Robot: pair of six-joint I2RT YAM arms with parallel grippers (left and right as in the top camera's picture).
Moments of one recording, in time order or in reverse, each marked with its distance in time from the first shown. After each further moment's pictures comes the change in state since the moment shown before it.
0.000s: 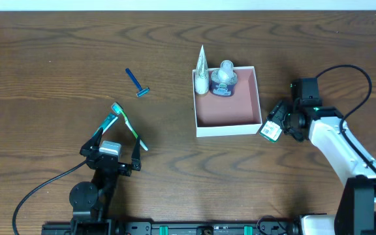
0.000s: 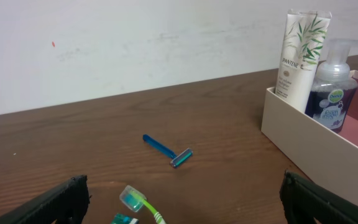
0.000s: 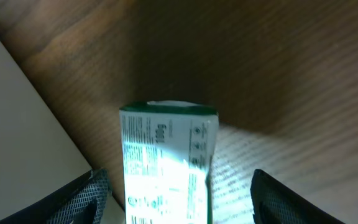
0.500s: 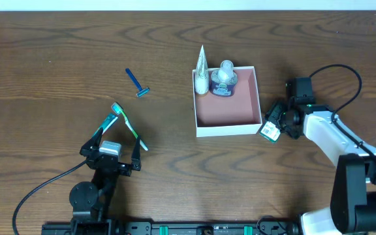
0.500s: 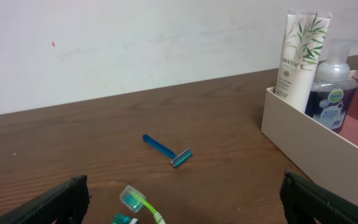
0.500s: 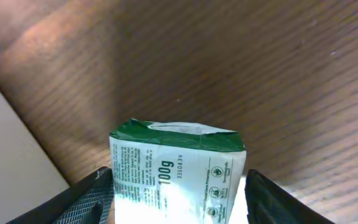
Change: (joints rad) left arm 0.000 0.000 0.000 0.000 0.000 0.000; right arm 0.000 0.119 0.000 0.082 -0.027 -0.021
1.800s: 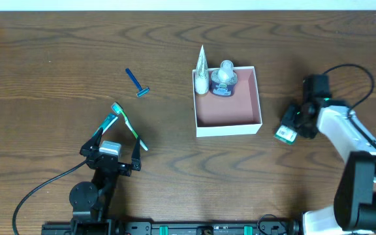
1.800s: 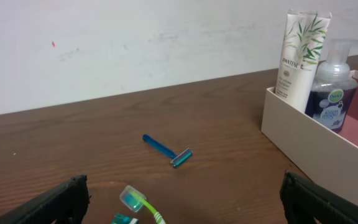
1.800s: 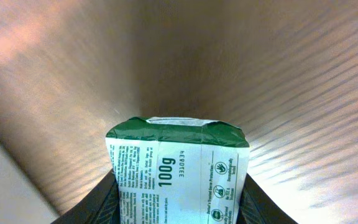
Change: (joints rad) left arm 0.000 0.000 0.000 0.000 0.000 0.000; right arm -0.139 -0.020 0.100 -0.177 -0.020 -0.180
